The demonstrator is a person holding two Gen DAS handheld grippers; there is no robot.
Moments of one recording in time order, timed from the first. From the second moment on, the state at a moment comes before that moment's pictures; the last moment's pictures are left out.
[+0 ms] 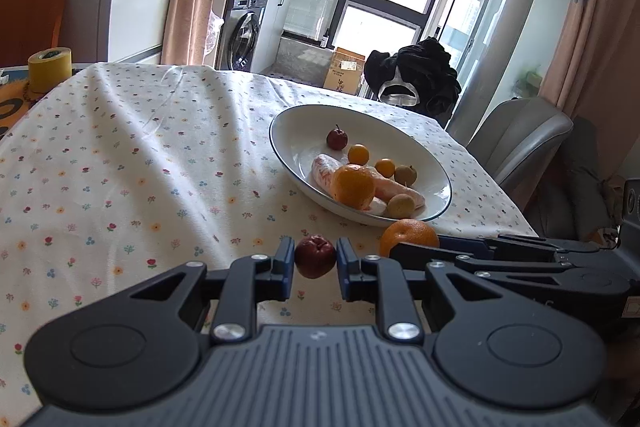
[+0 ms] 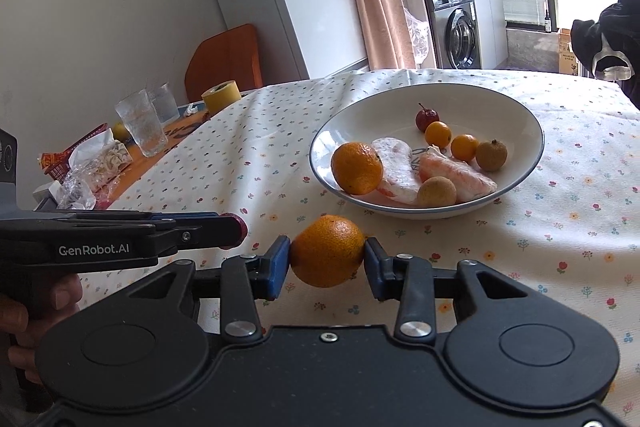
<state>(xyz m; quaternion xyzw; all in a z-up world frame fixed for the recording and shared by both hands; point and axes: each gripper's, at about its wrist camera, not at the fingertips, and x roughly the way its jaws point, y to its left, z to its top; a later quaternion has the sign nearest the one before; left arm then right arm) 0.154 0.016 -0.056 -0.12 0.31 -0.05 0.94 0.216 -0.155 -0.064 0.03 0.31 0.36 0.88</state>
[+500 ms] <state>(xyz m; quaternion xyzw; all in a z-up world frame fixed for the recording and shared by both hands) 0.194 -0.003 -0.041 -0.11 0.30 -0.07 0.95 0.230 -0.189 -0.044 0.05 0.29 0.31 0.90</state>
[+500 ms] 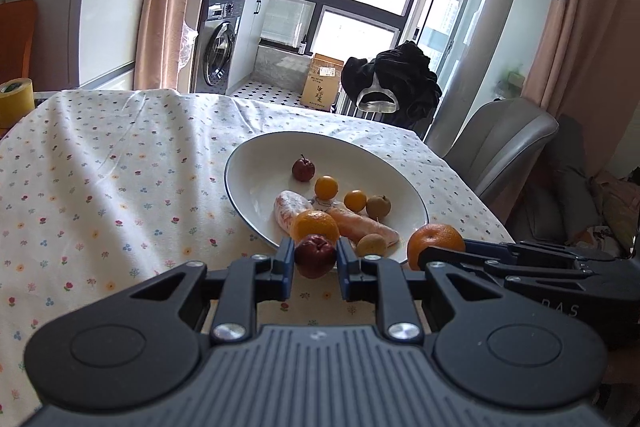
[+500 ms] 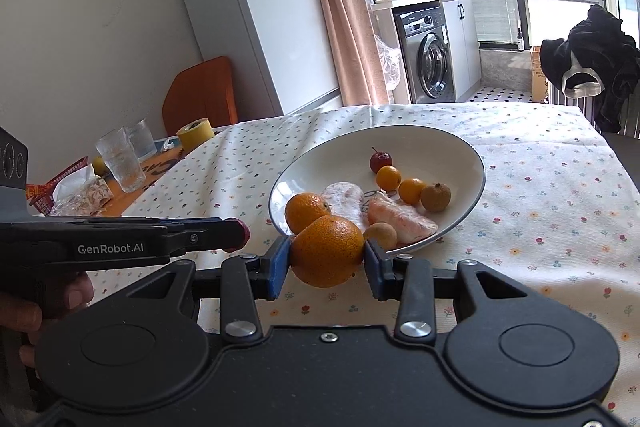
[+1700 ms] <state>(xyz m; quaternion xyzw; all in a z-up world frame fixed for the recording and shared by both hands) 0.267 0.012 -0.050 -0.12 0.32 -0.03 0.94 0.285 -0.192 -0.054 0.07 0.29 0.30 0.91</state>
